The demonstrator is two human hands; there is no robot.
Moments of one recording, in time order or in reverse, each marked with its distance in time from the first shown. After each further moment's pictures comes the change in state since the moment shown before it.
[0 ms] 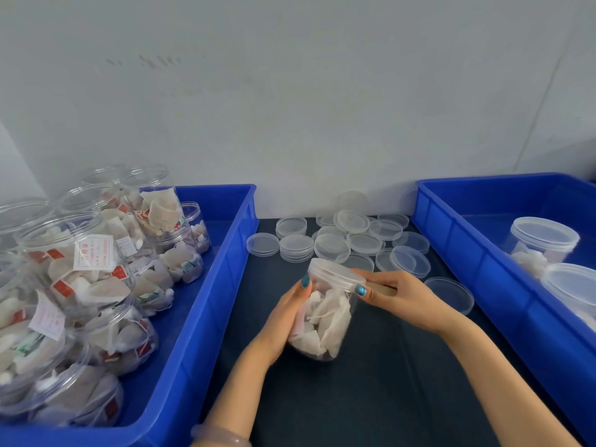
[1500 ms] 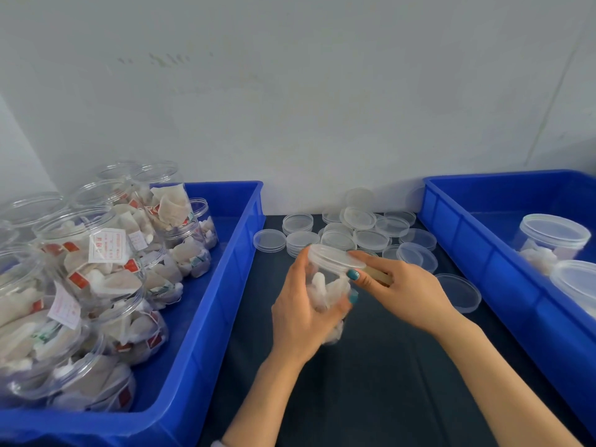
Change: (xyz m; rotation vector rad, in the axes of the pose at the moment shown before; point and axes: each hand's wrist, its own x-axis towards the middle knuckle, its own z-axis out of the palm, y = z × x) left_hand -0.018 0.009 0.026 0.518 0.409 0.311; right_hand -0.002 -0.020 0.011 -0.363 0.245 -0.058
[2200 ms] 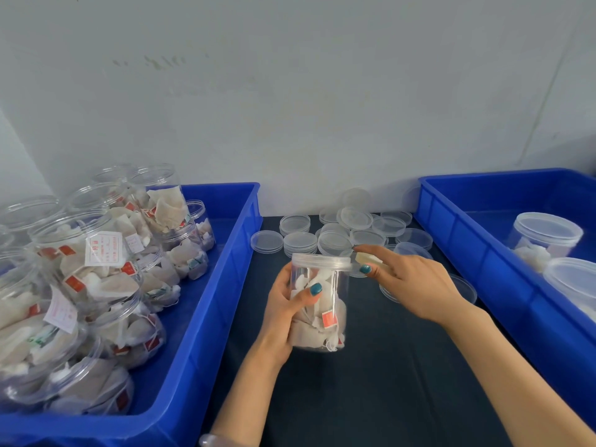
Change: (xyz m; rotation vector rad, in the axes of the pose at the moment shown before) left_hand 0.012 -0.015 -0.013 -0.744 -0.153 -0.310; right_hand 0.010 0.020 -0.010 -0.252 0.032 -0.083
